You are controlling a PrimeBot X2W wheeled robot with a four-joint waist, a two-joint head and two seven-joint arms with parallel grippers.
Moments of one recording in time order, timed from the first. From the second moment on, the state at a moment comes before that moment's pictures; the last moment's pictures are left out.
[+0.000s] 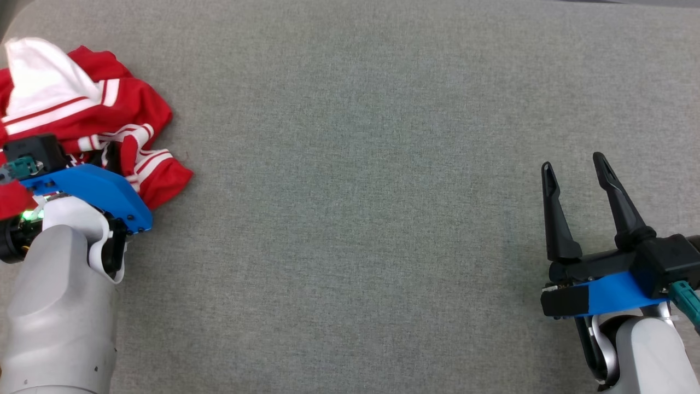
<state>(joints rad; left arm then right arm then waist) -0.77 0.23 0.04 0.97 -0.31 -0.12 0.04 -0.22 -0.05 -0.04 0.01 -0.02 0.13 -0.20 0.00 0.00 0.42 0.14</state>
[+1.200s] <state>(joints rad) -0.92 0.24 -0.24 0.27 -0.30 -0.13 0.00 -0.17 -0.05 -0.01 0.16 0.13 0.13 -0.26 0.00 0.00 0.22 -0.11</state>
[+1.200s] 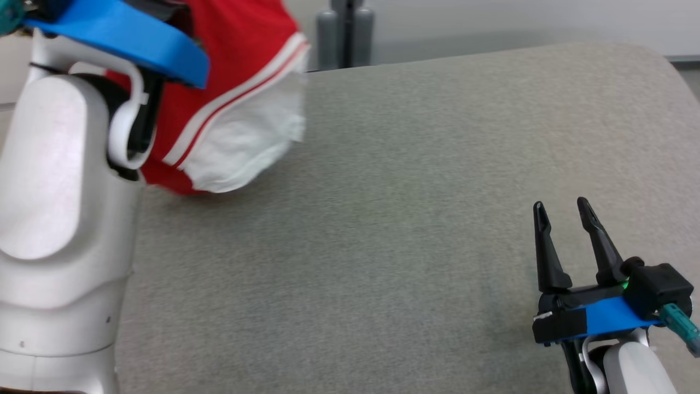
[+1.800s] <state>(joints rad) -0.75 0.08 -0.62 0.31 -0.35 -0.13 0.02 -0.18 -0.05 -0.04 0.13 0.17 0.13 -0.26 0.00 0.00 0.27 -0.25</state>
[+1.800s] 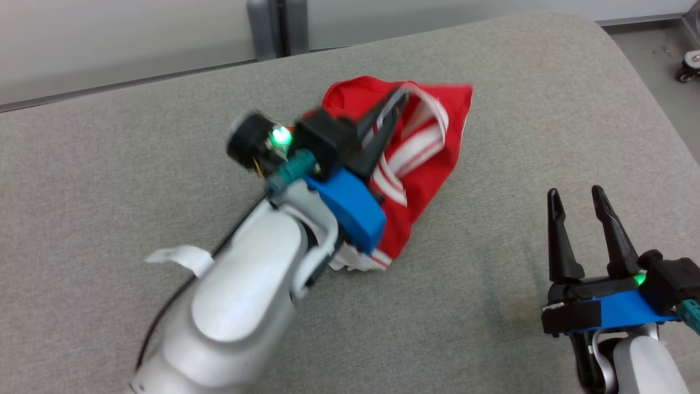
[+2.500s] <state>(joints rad) -0.60 0.07 -0.69 0.39 -0.40 -0.05 -0.25 -0.16 -0.05 -0.04 0.14 0.14 0.13 -0.26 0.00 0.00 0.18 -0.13</state>
